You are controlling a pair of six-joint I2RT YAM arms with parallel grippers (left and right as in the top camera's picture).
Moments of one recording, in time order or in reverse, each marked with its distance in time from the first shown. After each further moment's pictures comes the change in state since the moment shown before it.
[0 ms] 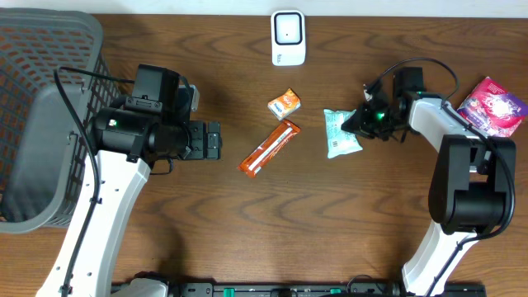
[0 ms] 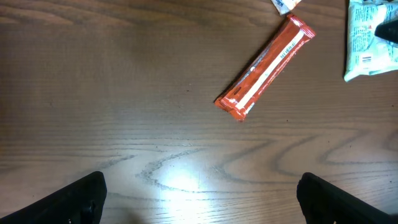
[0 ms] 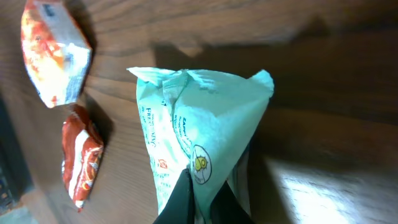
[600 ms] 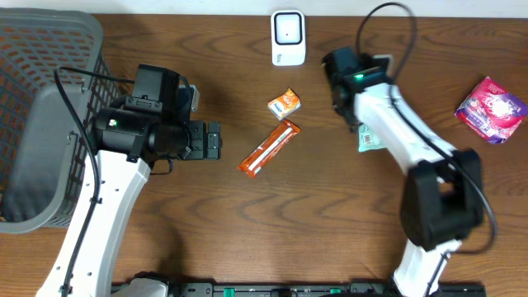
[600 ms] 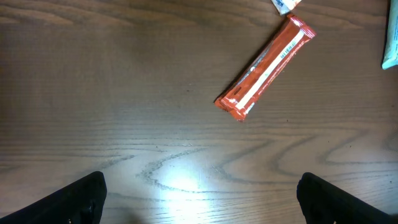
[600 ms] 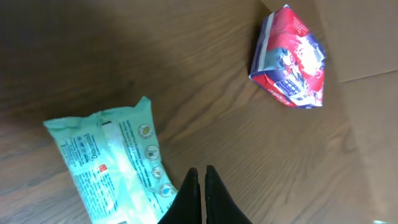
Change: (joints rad) left arm 0.000 0.000 0.000 0.000 0.000 0.000; right arm 0.376 -0.031 0.234 -0.333 1.456 0.283
